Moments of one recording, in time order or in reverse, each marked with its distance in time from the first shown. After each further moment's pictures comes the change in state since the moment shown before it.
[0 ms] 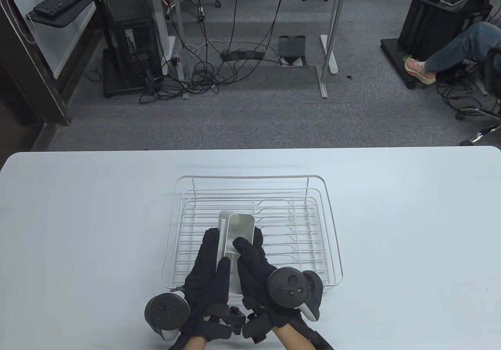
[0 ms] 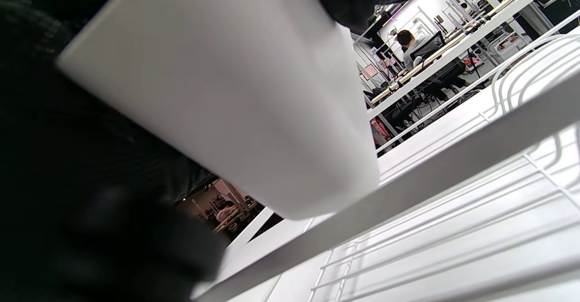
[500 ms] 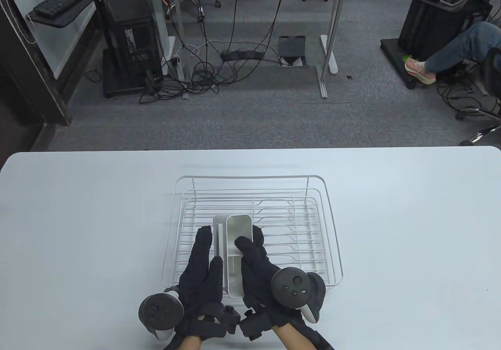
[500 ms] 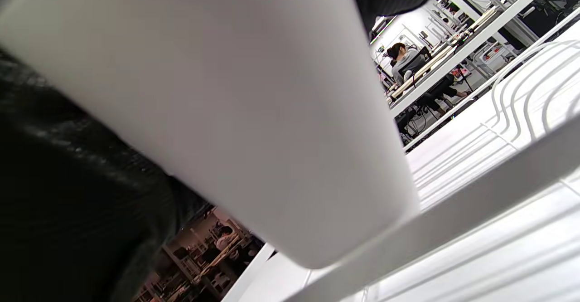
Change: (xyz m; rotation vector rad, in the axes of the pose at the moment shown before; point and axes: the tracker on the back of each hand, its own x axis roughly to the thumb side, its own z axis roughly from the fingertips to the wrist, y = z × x) left_hand 0.000 0.009 -0.002 0.000 -0.025 -0.014; right_hand -0.003 -0.004 0.000 -0.081 0.029 -0.051
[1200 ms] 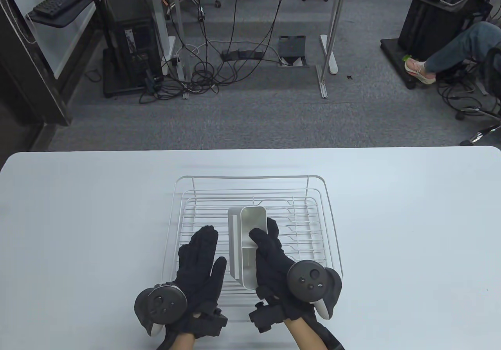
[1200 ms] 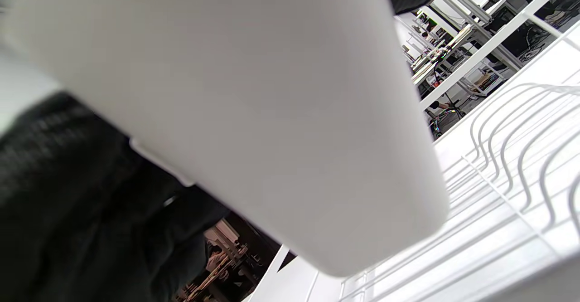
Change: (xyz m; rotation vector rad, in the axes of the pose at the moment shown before) left_hand -0.003 0.006 -0.009 -0.207 -0.019 -0.275; right_hand -0.002 -0.035 -0.007 -0.053 0.055 -0.001
